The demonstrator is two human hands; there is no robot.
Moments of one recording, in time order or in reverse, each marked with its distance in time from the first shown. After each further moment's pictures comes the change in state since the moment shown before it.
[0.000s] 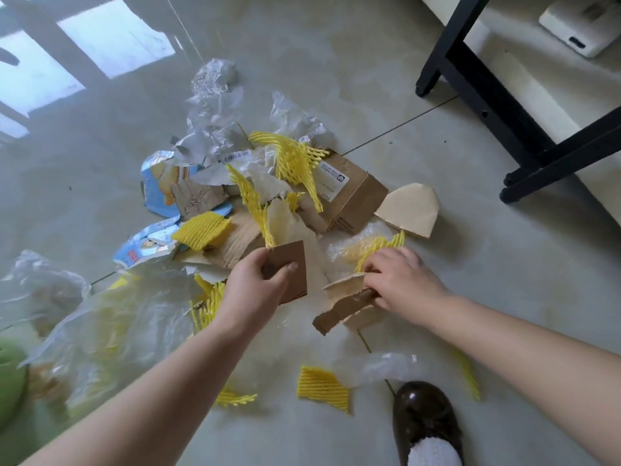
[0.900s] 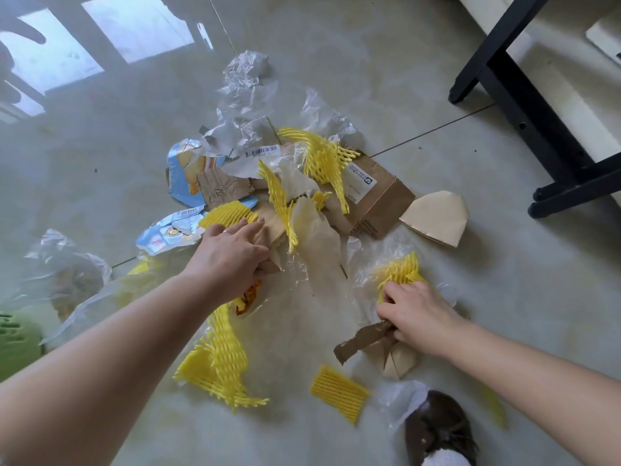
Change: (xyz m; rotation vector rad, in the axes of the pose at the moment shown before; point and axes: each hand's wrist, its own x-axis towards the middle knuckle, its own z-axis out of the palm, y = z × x) left_hand 0.051 -0.028 -0.067 1.204 -0.259 0.419; right_hand -0.005 -0.018 0.015 -0.142 -0.248 -0.095
